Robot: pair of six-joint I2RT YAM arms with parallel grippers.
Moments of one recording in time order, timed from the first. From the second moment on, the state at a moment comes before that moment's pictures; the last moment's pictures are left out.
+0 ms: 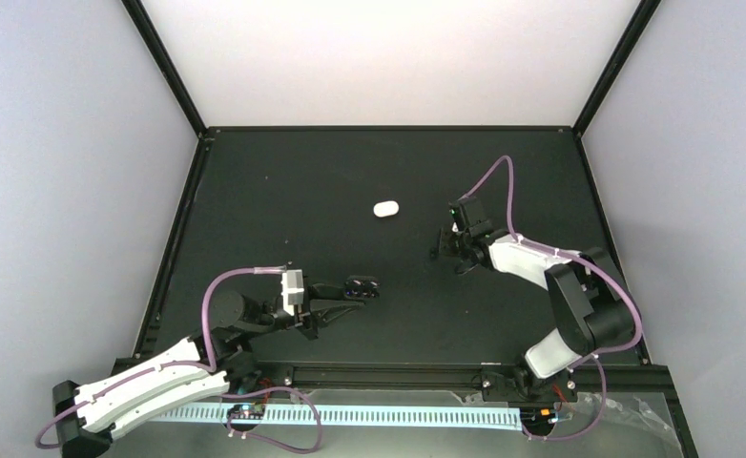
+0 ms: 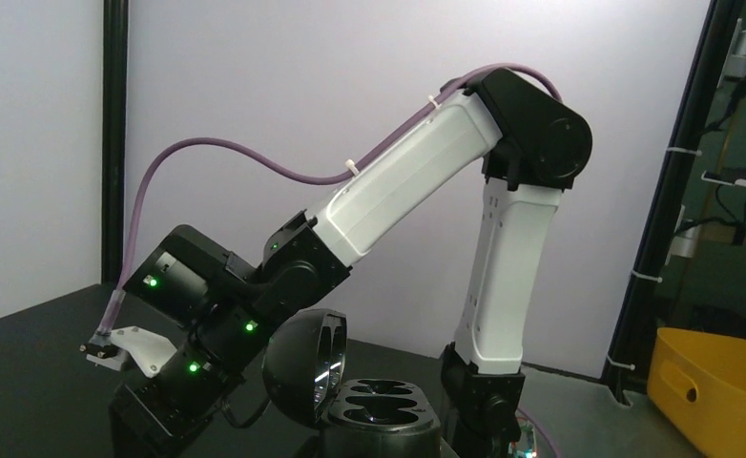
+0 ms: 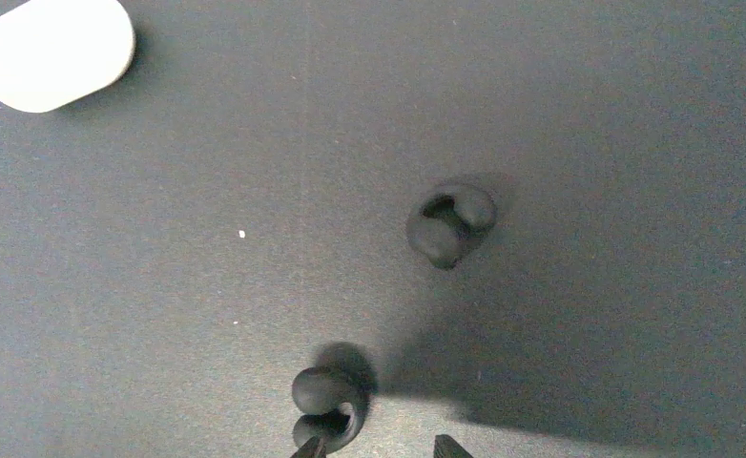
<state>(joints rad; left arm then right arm) -1.01 0.42 0.29 0.40 0.32 -0.25 0.44 1.55 0.76 -0.14 -0.01 0.52</state>
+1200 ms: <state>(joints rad) -1.01 0.45 0.29 0.39 0.35 -0.24 0.51 1.70 0.88 -0.18 -0.03 0.47</state>
